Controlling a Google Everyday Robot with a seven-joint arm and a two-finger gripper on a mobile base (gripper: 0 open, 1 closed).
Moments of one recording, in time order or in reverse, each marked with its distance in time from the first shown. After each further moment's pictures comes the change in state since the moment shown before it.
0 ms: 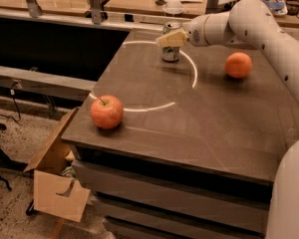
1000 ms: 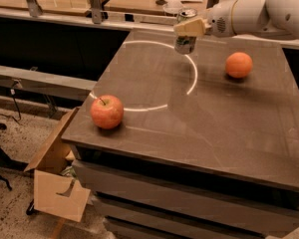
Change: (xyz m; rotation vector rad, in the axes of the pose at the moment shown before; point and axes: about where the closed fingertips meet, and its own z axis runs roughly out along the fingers) arm -0.033 0.017 -0.086 -0.073 -0.041 -0.042
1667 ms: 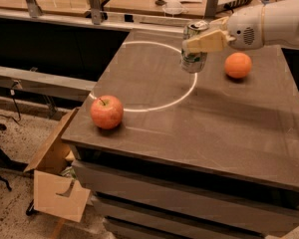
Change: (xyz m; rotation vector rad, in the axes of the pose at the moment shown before) arm 0.011 0.087 -0.075 -0.216 0.031 -0.016
